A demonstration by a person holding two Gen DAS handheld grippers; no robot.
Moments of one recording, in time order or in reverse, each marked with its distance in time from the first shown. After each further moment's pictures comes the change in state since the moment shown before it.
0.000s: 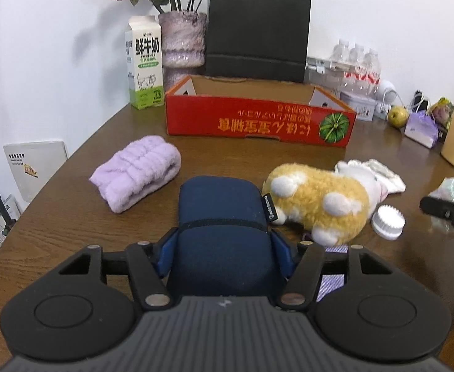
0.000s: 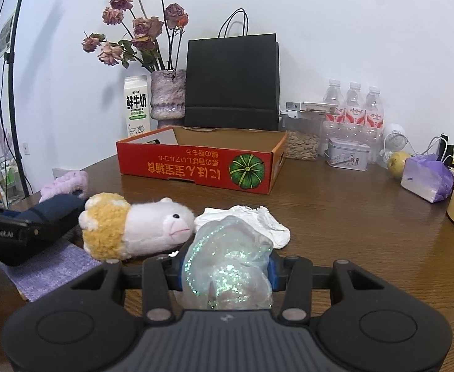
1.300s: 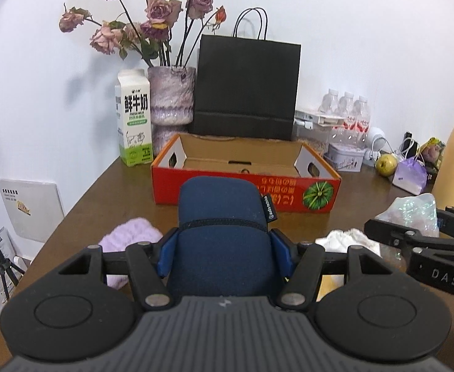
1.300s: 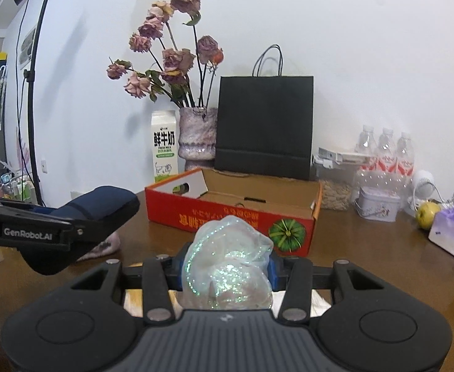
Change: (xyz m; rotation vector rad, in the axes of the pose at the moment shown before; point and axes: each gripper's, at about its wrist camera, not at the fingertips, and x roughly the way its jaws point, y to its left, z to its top) left arm -0.016 -0.015 0.064 -0.007 -0.156 -0.032; right arm 0.014 0.041 0.063 -0.051 -0.111 0.065
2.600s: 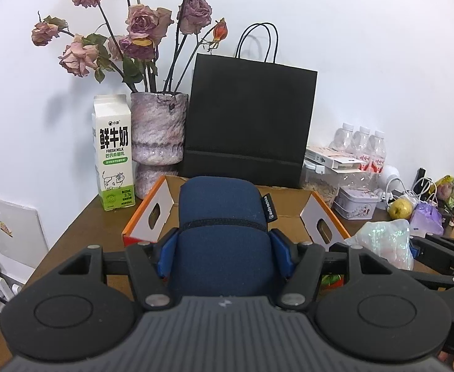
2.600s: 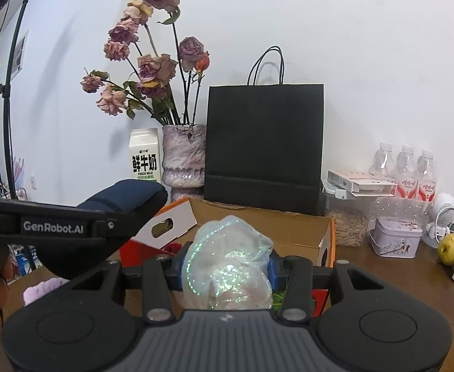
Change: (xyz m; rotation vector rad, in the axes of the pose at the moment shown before) left arm 0.092 -0.003 0.076 -0.040 -0.060 -0.013; right arm 0.103 -0.025 0.059 0.014 -0.029 0.001
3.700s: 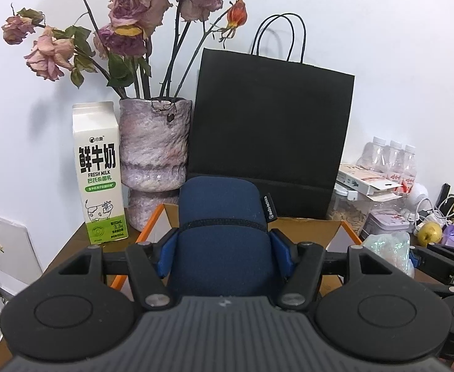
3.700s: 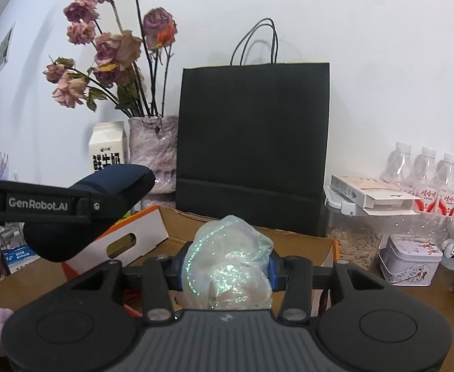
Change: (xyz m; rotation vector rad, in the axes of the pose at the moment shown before) left arm 0.101 0.014 0.044 -0.007 -0.010 0.022; right arm 0.106 -0.034 0.028 -0.010 0.037 -0.017
